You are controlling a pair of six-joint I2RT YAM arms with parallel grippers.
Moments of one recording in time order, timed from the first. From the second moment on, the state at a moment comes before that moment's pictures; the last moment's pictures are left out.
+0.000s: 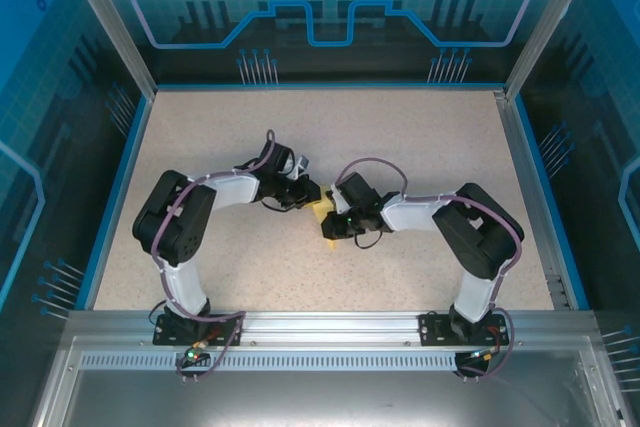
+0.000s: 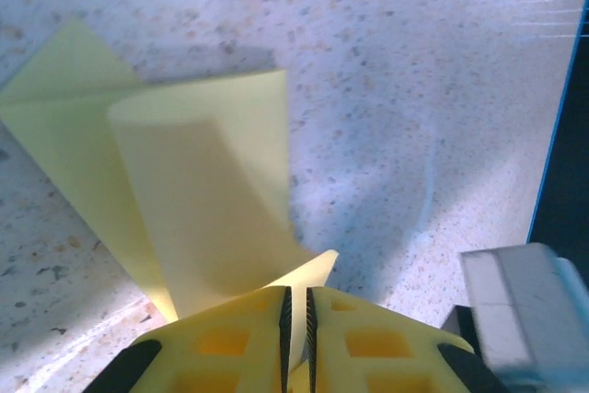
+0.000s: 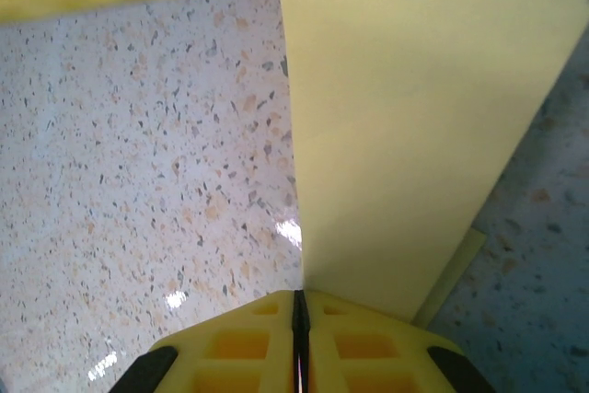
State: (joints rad) left arm -0.39 1.84 1.00 -0.13 0.63 -0.71; right arm 0.72 1.79 0.87 -0.11 -0.36 0.54
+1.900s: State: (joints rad) left arm -0.30 1.98 1.20 -0.28 0.46 -0.58; right arm 0.71 1.73 0.84 -0.19 -0.37 0.51
